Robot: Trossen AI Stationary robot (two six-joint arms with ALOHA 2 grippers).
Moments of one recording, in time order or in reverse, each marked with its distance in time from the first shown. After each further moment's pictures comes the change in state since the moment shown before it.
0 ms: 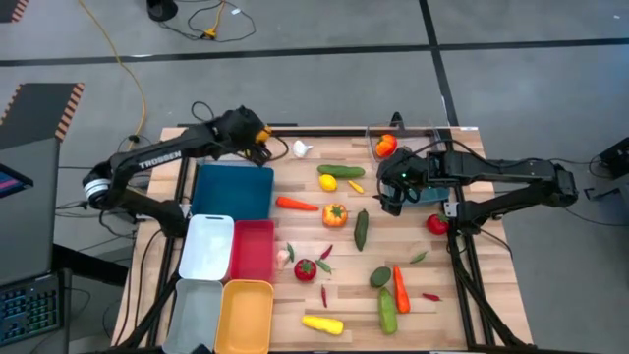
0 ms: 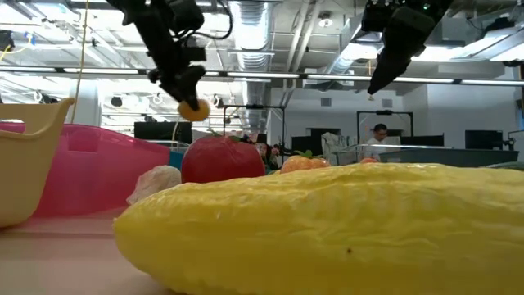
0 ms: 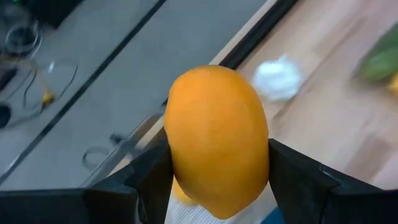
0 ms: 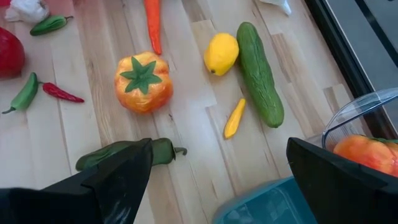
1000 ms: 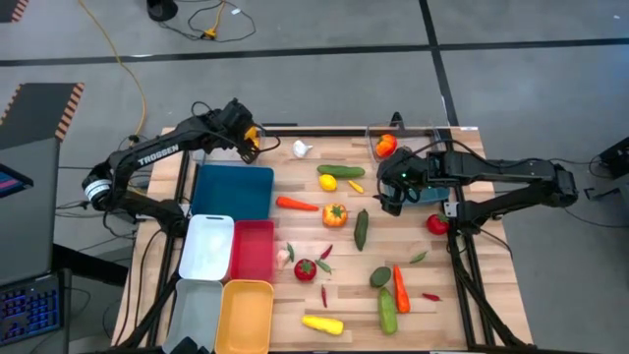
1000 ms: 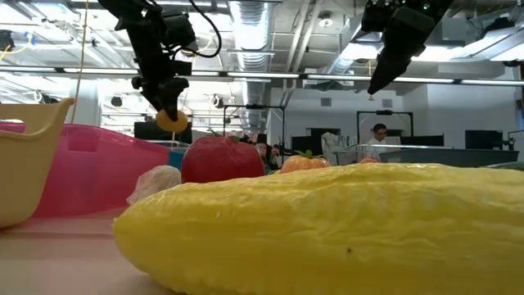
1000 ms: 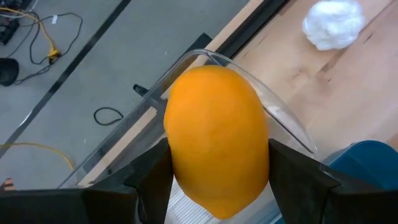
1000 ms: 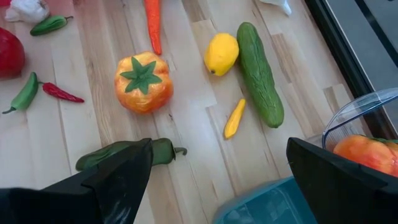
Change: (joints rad) left arm 0.116 0.000 0.000 -0.121 0.032 0.031; right arm 0.000 0.000 0.000 0.000 0.000 0.000
